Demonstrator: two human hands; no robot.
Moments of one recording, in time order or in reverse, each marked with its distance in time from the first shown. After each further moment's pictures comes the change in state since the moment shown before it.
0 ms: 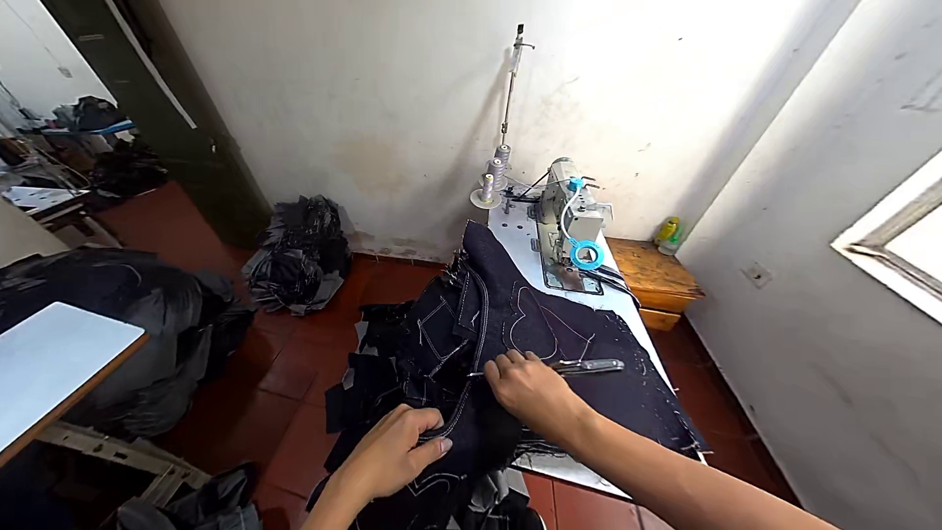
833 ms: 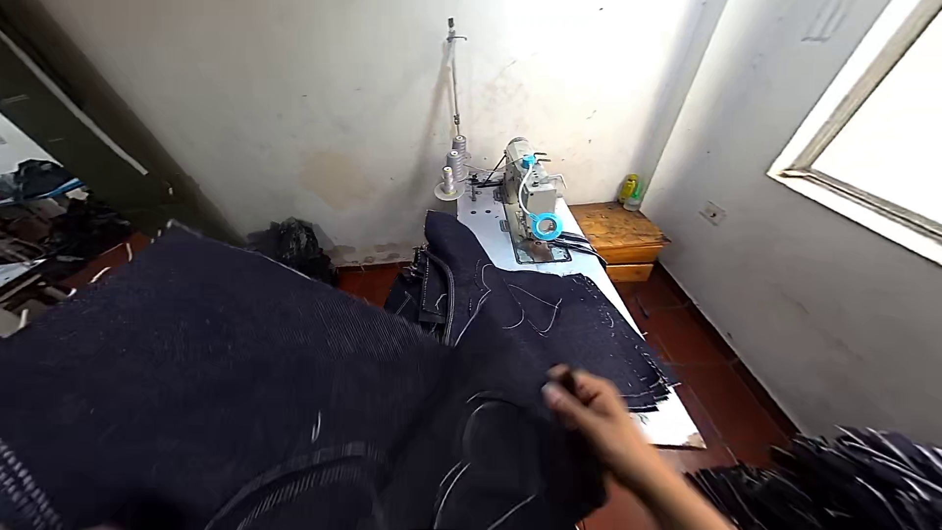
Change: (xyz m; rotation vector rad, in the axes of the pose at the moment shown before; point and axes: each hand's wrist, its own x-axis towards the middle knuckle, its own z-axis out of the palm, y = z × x) left_hand -0.132 0.110 -0.092 0.321 1.146 0.532; right_hand -0.127 0.005 0.009 1.456 0.713 0.416
